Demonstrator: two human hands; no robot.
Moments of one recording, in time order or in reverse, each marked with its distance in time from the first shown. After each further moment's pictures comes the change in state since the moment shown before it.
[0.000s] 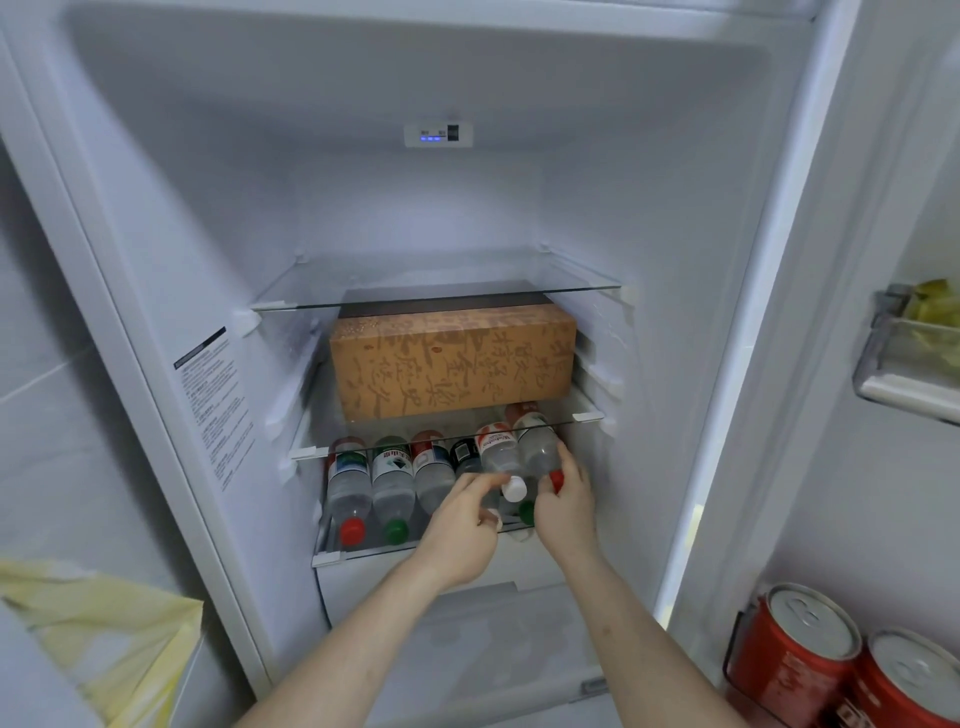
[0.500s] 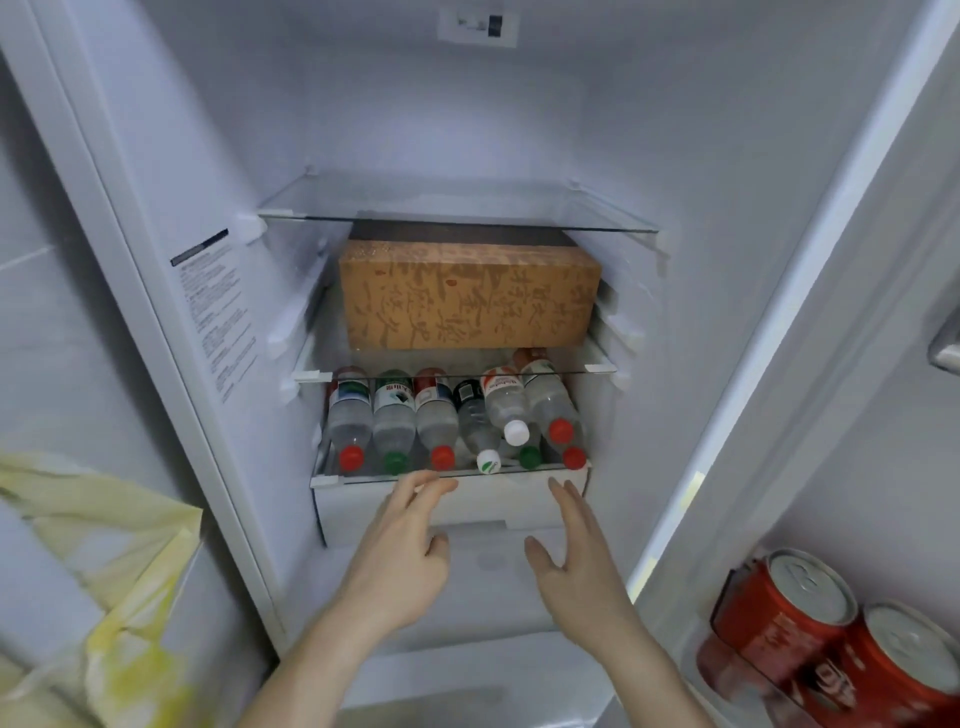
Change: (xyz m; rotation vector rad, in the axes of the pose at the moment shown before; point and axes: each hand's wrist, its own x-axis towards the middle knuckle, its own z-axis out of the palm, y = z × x) left_hand -0.100 -0.020 -0.013 0.222 0.099 -0.044; right_hand -0.122 0.004 -0.066 -0.201 -0.401 -0.046
